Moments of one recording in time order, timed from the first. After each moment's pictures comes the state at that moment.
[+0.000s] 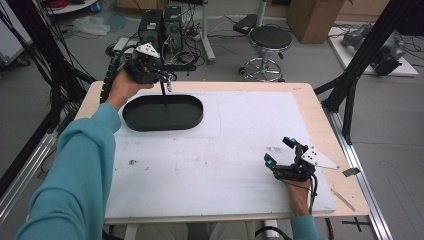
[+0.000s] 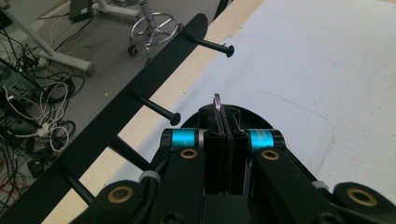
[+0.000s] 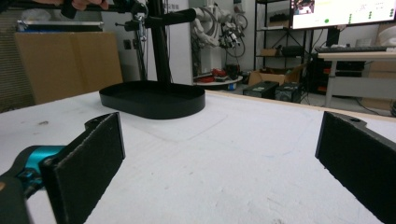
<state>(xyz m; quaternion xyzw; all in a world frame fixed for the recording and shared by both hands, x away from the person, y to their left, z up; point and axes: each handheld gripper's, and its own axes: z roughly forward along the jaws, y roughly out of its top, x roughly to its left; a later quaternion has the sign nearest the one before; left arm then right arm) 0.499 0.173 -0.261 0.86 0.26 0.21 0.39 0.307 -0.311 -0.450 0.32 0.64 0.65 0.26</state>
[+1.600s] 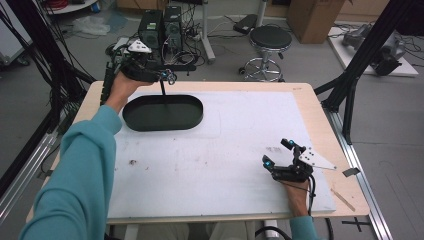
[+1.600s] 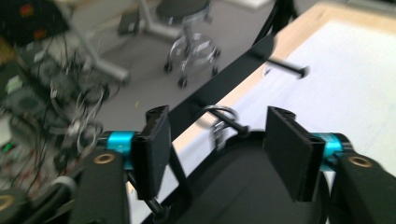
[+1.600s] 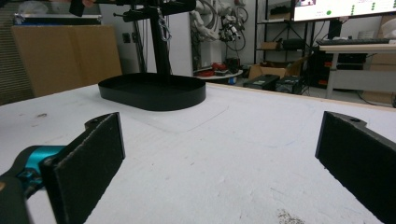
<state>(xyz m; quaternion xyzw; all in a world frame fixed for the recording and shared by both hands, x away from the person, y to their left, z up) 0.501 0.196 -0.271 0.79 0.31 0.26 0.47 0.307 -0.308 -0.455 0.32 0.65 0.64 0.26</state>
